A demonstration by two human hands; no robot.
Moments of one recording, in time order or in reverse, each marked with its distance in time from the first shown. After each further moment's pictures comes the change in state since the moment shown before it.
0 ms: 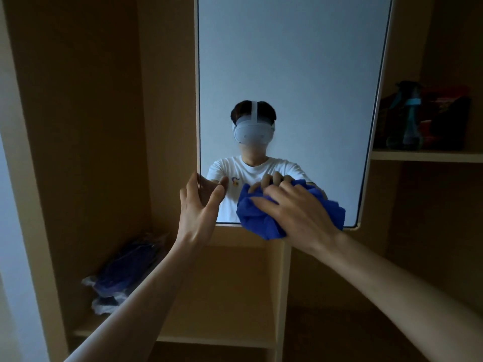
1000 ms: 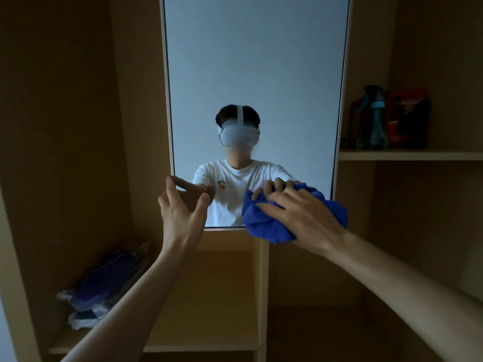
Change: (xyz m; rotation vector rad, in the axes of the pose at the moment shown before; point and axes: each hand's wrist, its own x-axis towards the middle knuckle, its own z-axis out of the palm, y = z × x) left_hand -0.009 0.012 0.020 0.128 0.092 0.003; right_hand -0.043 0.046 -0.005 0.063 -0.054 -0.018
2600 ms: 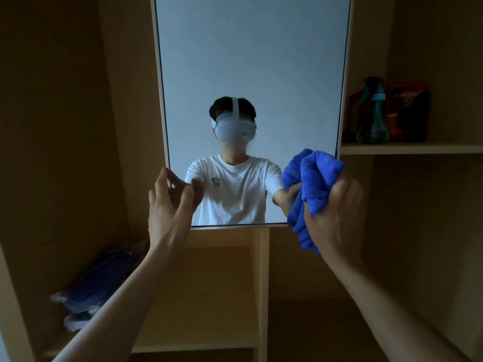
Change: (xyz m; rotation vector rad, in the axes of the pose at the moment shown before) left_hand 0.017 -0.013 -0.008 0.002 0.063 0.068; right_hand -0.018 -0.002 0.027 0.190 0.580 0.960
